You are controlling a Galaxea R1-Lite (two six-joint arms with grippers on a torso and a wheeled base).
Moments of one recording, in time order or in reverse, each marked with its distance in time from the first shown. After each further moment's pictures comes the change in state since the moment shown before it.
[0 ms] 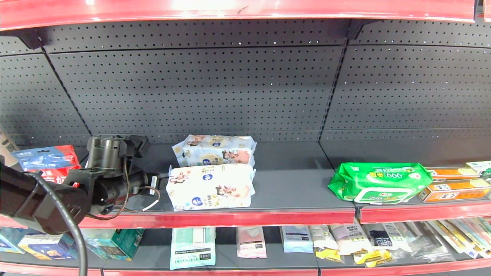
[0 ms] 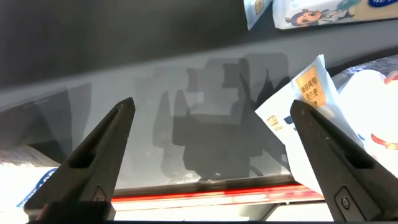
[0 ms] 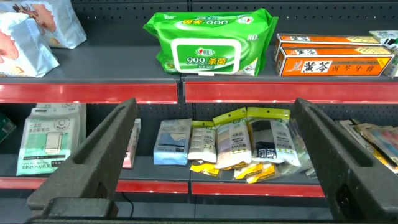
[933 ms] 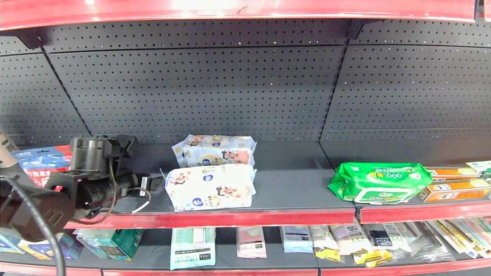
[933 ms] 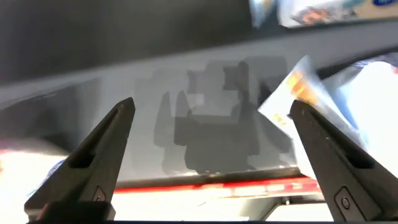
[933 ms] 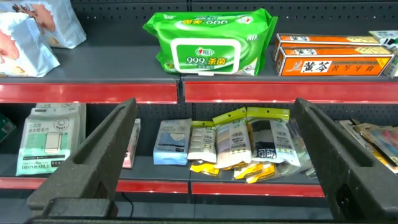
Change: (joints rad) left arm 0.044 -0.081 0.053 0.006 -0.017 0.003; right arm 0.000 0.000 0.000 0.000 0.000 0.000
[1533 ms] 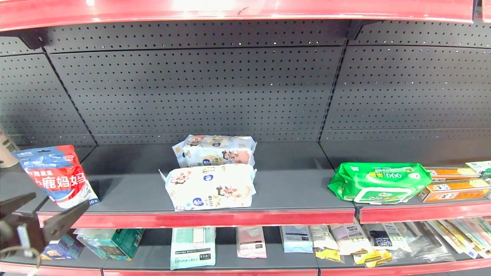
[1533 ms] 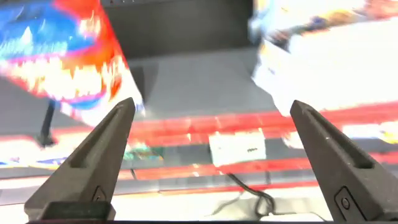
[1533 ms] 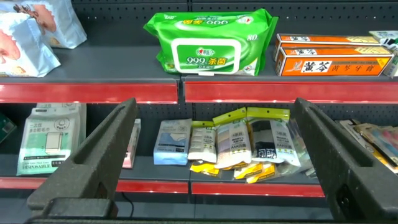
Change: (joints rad) left arm 0.212 -0.834 0.238 0.375 -0.270 0.023; right arm 0.000 0.000 0.000 0.000 0.000 0.000
